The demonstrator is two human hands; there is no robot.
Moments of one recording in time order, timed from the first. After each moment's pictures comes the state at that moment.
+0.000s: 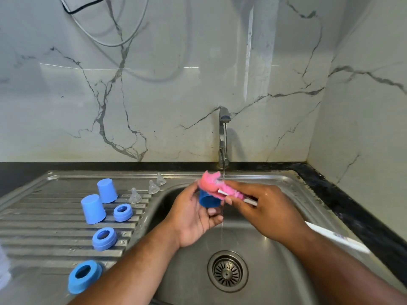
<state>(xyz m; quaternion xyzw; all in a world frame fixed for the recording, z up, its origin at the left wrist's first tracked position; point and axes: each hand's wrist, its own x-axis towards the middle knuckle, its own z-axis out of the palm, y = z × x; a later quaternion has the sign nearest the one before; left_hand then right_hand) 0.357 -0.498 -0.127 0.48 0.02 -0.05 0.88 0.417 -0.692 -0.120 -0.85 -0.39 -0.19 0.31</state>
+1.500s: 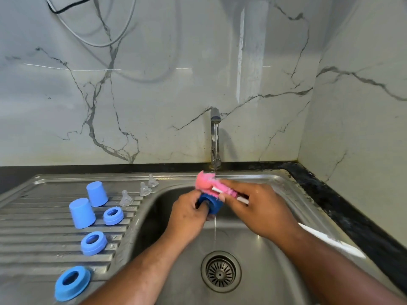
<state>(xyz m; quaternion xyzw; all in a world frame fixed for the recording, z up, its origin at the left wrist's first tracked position) 0.365 -0.508 -0.149 0.81 0.02 0.22 0.54 0.411 -0.692 -0.114 -0.88 -0.33 -0.16 0.30</state>
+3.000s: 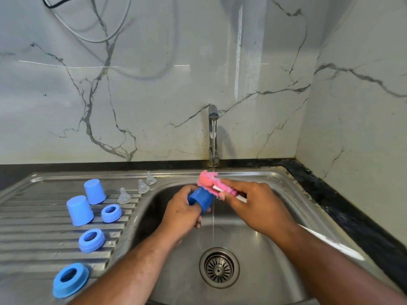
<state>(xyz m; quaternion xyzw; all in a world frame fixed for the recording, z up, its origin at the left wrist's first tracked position) 0.365 -0.501 -0.151 0.77 0.09 0.16 0.61 0.412 -0.690 -0.119 -0.89 -0.29 -0.13 0.32</state>
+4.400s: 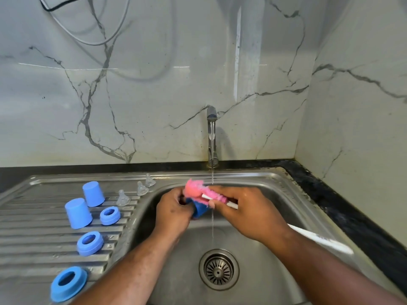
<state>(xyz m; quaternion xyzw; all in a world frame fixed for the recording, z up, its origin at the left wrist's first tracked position) 0.375 -0.489 -0.162 0.76 0.12 0.25 0.59 0.399 -0.682 -0.116 -0.89 -0.32 -0.11 0.30</state>
